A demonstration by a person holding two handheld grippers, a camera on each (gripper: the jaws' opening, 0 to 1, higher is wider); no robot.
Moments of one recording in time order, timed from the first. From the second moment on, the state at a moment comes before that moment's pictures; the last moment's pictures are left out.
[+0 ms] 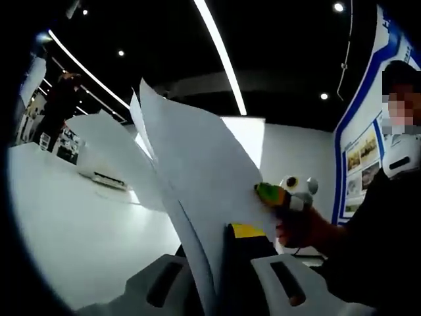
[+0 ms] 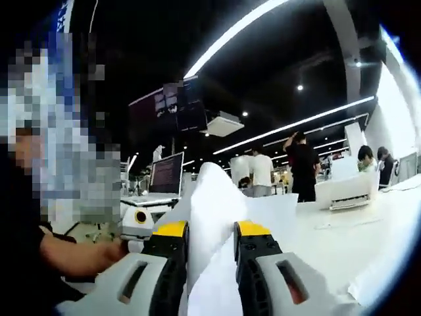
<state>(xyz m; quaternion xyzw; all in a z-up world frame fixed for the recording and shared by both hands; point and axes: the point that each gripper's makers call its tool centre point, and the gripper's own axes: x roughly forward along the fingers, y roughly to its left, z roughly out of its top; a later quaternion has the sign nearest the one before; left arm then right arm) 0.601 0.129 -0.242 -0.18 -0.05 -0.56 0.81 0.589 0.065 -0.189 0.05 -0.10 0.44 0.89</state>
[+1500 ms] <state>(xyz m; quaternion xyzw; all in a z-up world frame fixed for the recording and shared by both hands) 0.599 0.127 -0.242 -0.17 -0.06 -0.56 0.81 0.655 0.035 -0.211 0.02 -0.04 0.40 0.92</state>
